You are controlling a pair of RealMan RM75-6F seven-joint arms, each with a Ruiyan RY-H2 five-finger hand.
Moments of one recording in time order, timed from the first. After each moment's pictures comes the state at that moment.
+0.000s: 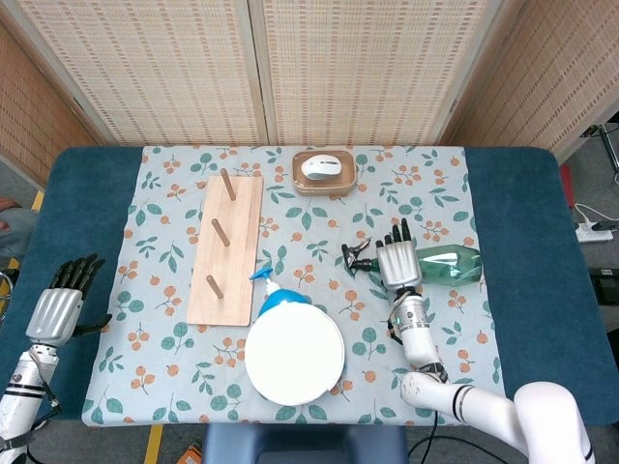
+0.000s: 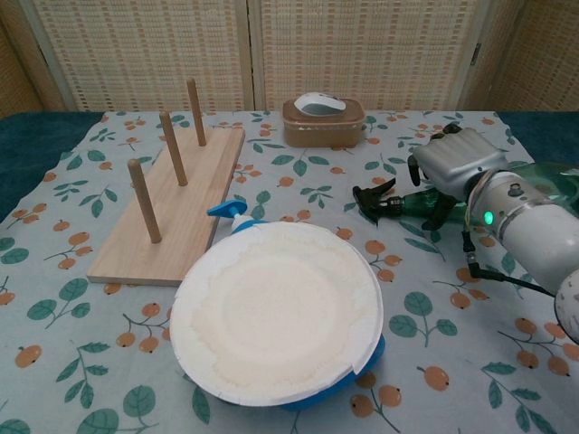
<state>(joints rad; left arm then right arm) -0.32 -1.43 -0.05 -0.98 1.49 1.29 -0.28 0.75 -1.89 0.27 -1.05 -0.91 1.09 -0.94</state>
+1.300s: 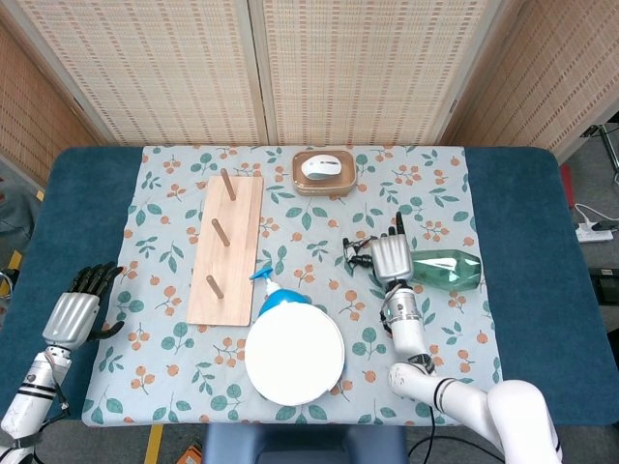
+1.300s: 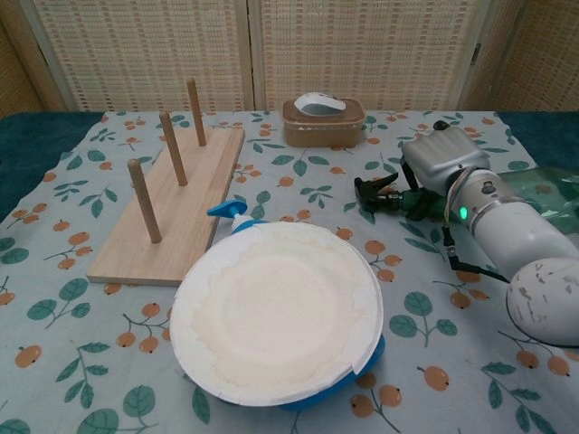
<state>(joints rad) -0.34 -1.45 -0.02 -0.96 1.52 1.26 -0.27 0.81 -1.99 0.30 -0.85 -0.91 1.06 -0.88</state>
